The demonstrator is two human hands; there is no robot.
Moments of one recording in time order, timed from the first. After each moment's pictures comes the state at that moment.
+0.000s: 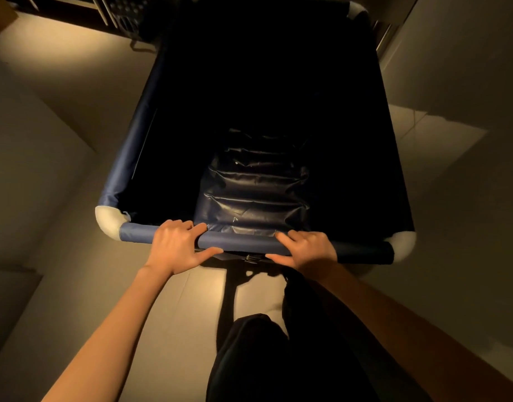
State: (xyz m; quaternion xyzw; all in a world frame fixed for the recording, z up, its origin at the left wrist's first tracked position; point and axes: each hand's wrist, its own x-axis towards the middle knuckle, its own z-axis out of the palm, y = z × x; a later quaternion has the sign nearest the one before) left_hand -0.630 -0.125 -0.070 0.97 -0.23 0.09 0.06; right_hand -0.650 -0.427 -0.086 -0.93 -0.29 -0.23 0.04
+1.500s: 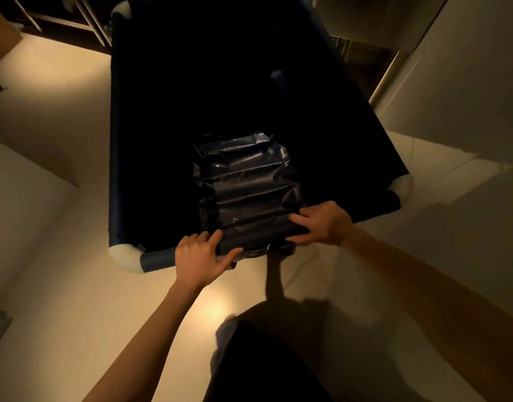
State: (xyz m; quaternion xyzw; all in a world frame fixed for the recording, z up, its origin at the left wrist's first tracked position) left_hand -0.368 -0.373 -0.065 0.99 -0.07 0.08 0.06; right_hand -0.276 -0.668 -0.072 -0.87 -0.45 -0.18 0.05
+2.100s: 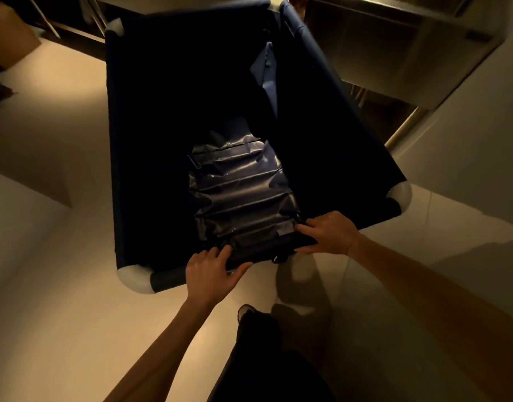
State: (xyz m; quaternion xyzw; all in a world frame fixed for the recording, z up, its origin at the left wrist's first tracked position) left_hand -0.167 -0.443 -0.063 0.99 0.01 0.09 0.09; right_hand -0.031 -0.716 -0.067 -0.84 -0.52 -0.13 0.01
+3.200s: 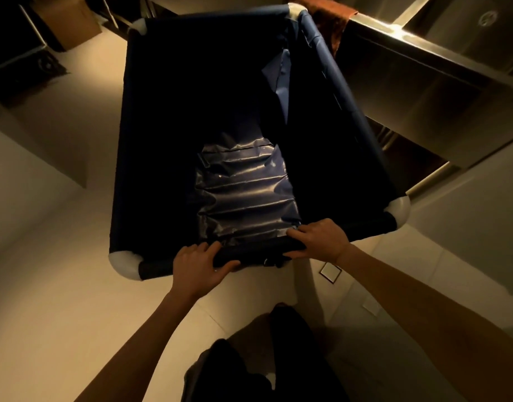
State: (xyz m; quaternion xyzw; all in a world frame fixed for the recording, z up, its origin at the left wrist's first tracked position) left_hand -0.073 -0.498 -0.068 0.99 0.07 0.09 0.06; right_hand 0.101 -0.751 -0.071 -0.81 -0.57 -0.13 0.04
